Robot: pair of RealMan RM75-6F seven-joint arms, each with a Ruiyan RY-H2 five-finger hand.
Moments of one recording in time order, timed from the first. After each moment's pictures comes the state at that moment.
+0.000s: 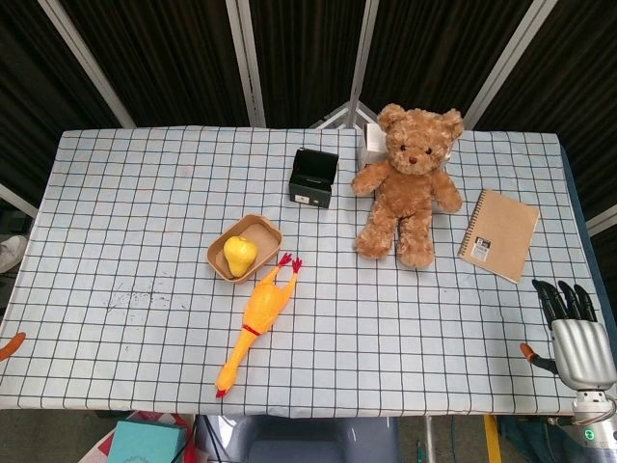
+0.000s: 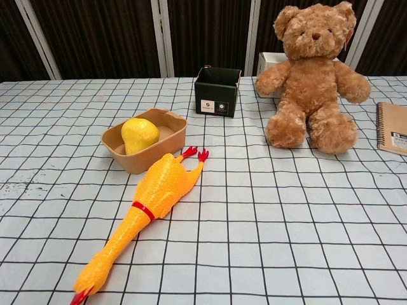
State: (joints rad) left arm 0.00 -1.05 -0.08 -1.65 1.43 1.59 -0.04; right arm 0.08 -1.12 0.06 -1.61 -1.46 1.44 -0.10
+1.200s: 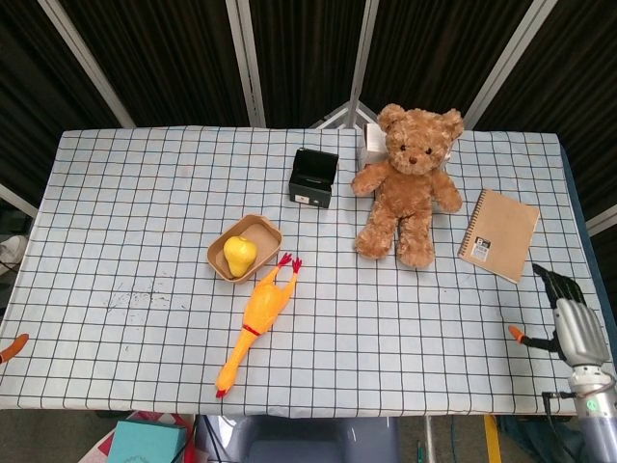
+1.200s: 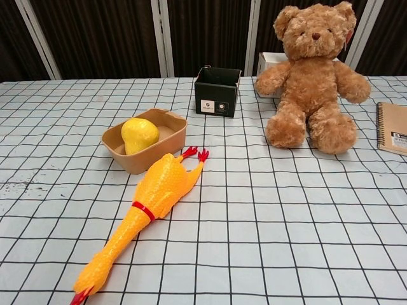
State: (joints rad) left arm 0.00 -1.06 -0.08 -1.66 1.43 1.57 0.00; right arm 0.18 -1.12 0.17 -1.55 -1.31 1.20 0.33
